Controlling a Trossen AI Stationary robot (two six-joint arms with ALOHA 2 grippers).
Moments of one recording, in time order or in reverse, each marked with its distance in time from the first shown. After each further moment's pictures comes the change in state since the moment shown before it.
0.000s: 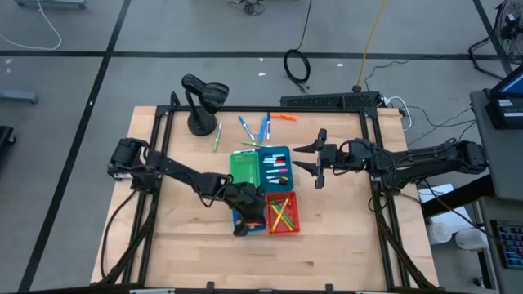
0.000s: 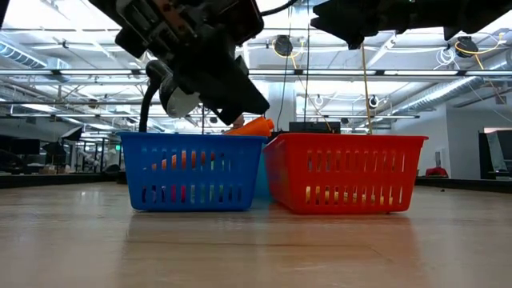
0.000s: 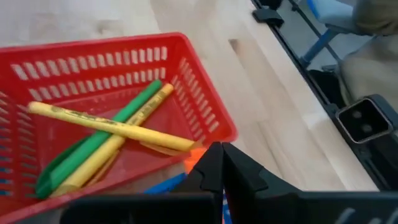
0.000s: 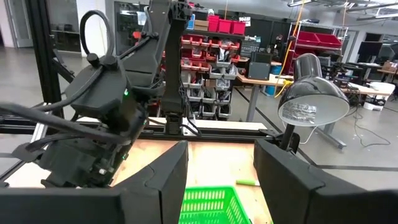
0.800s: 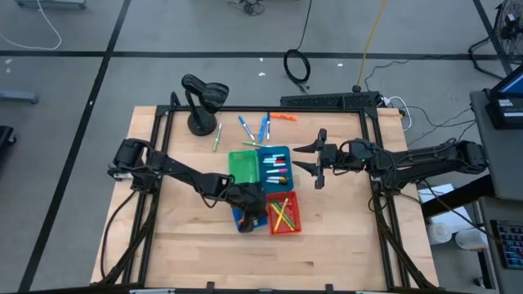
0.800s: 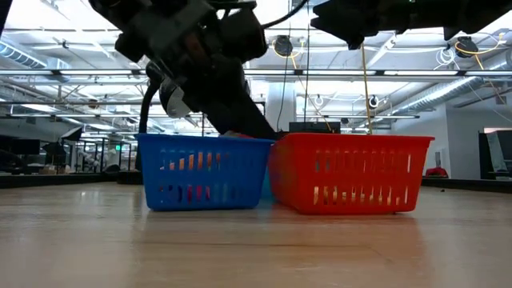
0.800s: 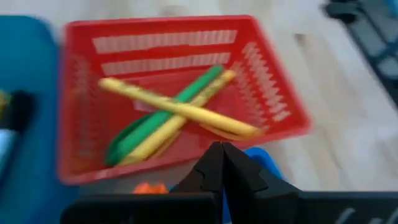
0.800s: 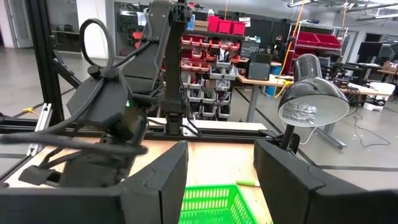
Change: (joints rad) left arm 0.018 0.028 0.000 -0.017 -0.185 -0.049; right arm 0.000 0.000 0.000 0.000 0.000 0.000
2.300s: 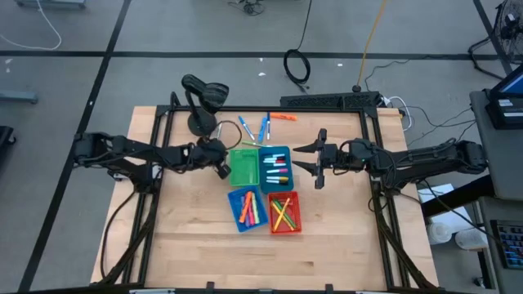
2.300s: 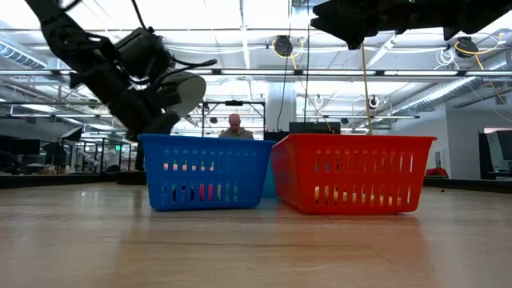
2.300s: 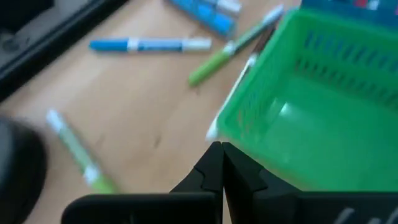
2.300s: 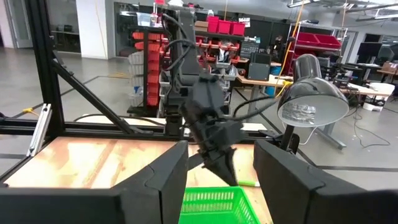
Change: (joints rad) left arm 0.412 -0.445 -0.528 0.011 -0.457 -0.066; right arm 0.000 0.000 0.000 0.002 0.000 0.000
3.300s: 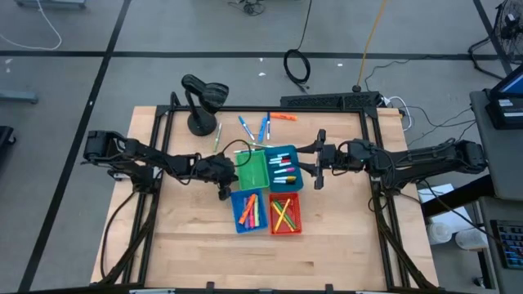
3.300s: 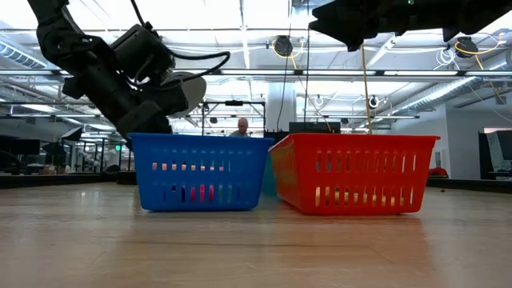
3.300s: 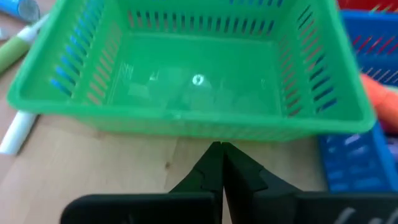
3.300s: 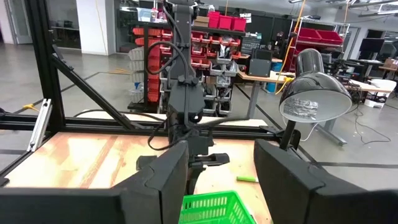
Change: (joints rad) left arm -0.147 0.119 0.000 0.139 0.310 0.061; right arm 0.000 0.010 0.000 -0.005 0.000 0.000
